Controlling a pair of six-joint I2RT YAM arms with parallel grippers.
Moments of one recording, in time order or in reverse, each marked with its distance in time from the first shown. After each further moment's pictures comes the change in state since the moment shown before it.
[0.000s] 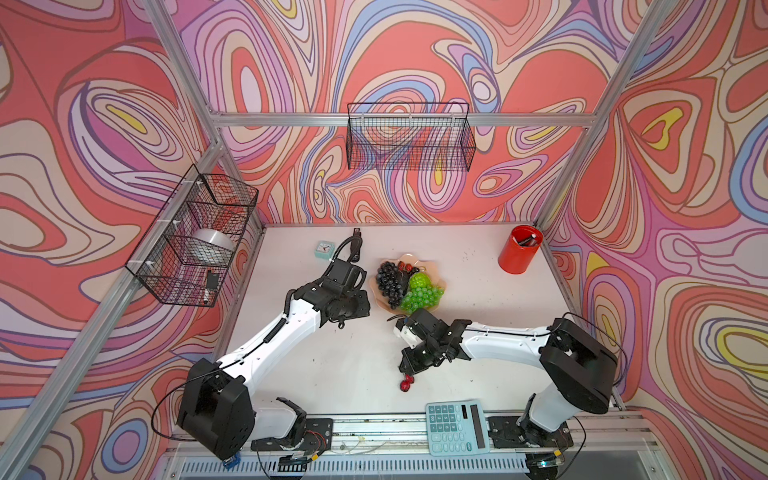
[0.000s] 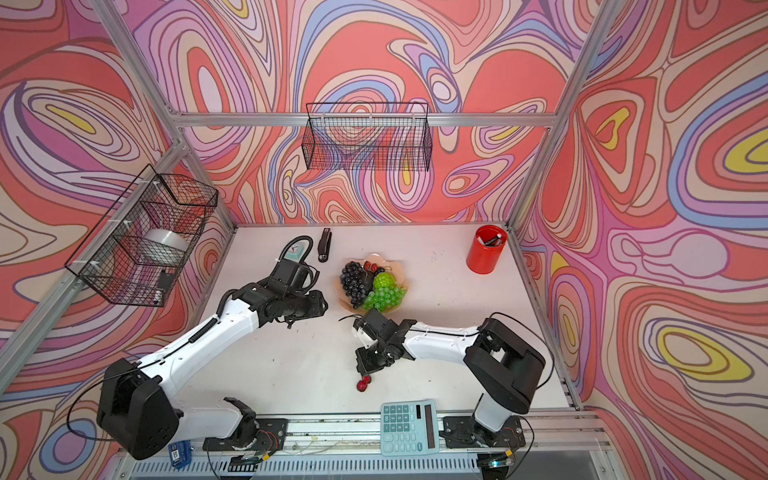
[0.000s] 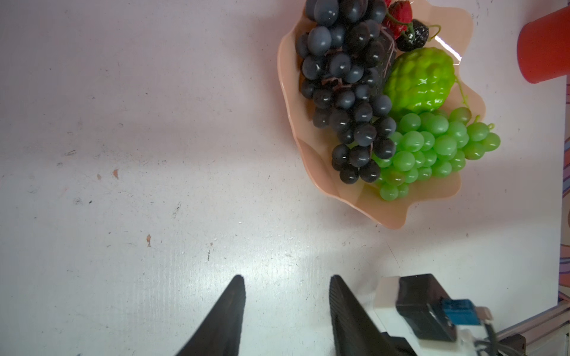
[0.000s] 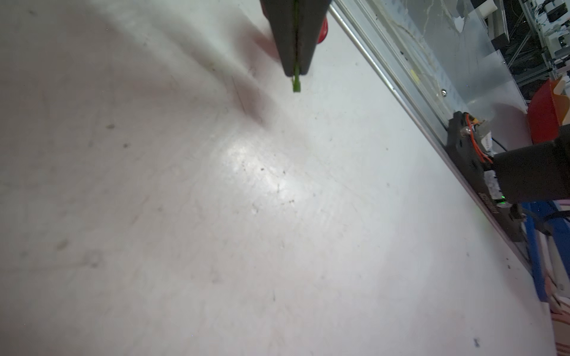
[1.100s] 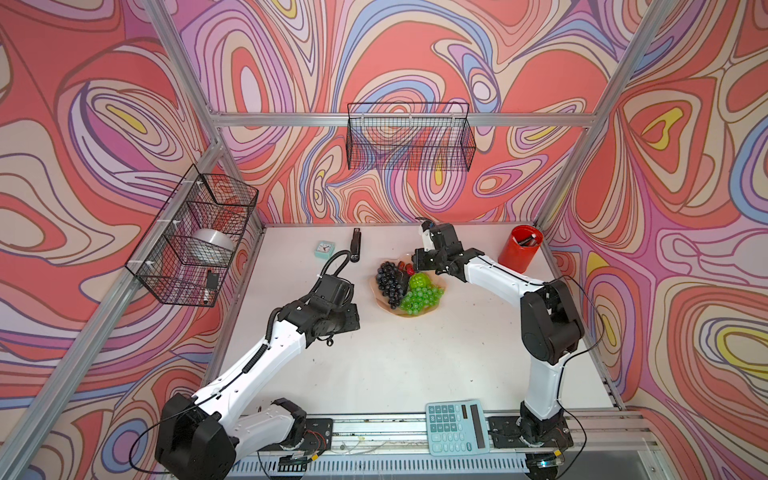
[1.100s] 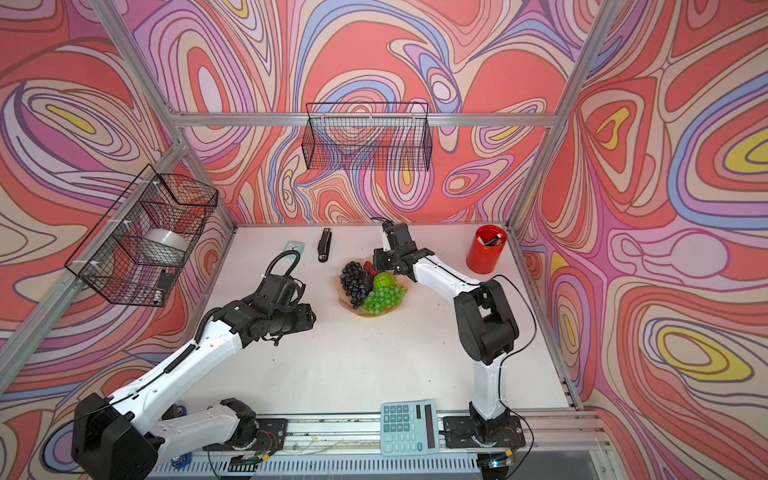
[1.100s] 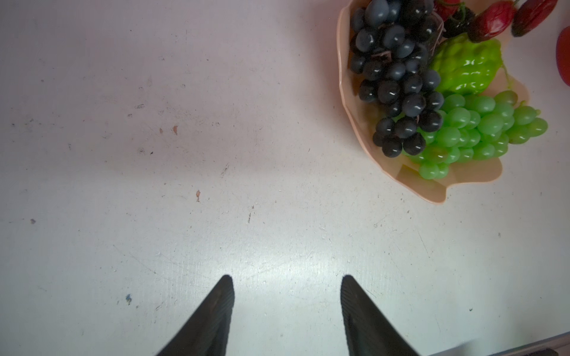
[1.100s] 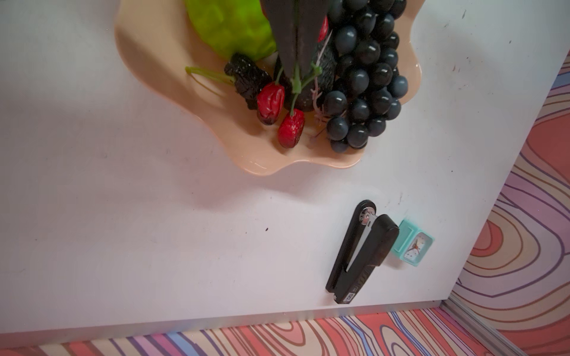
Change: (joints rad) left arm 0.000 -0.189 -0.135 -0.057 -0.080 -0.040; right arm -0.459 0.349 0.624 0.090 0.232 -0.207
